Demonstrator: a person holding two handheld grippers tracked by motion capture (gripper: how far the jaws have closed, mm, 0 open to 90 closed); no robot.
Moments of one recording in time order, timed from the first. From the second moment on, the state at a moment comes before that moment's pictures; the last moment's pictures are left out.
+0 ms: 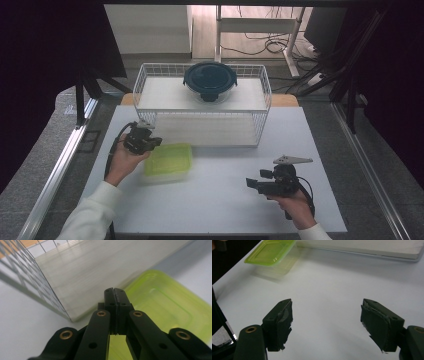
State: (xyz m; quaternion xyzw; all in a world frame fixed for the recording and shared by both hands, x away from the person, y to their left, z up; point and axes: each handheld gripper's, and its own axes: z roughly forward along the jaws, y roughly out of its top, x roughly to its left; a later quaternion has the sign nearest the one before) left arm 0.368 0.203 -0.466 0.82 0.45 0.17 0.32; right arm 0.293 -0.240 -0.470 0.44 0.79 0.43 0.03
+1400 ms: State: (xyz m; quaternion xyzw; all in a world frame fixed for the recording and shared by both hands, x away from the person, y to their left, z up) left arm 0.386 0.181 -0.494 0.86 0.40 0.17 0.26; right arm 0.294 -0.239 -0.477 0.44 0.78 0.44 0.01
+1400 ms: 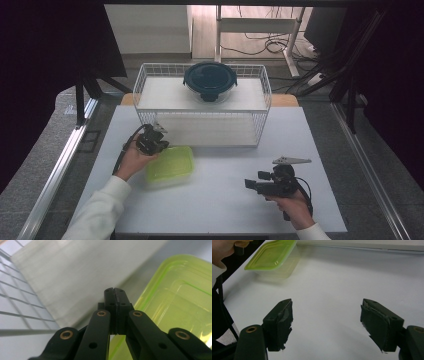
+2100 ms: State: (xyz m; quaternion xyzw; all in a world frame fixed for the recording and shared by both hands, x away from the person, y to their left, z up) left arm 0.348 0.150 -0.494 0.89 0.35 0.13 0.26; right arm 0.294 -0.236 -0.477 0.44 0.79 0.43 0.01
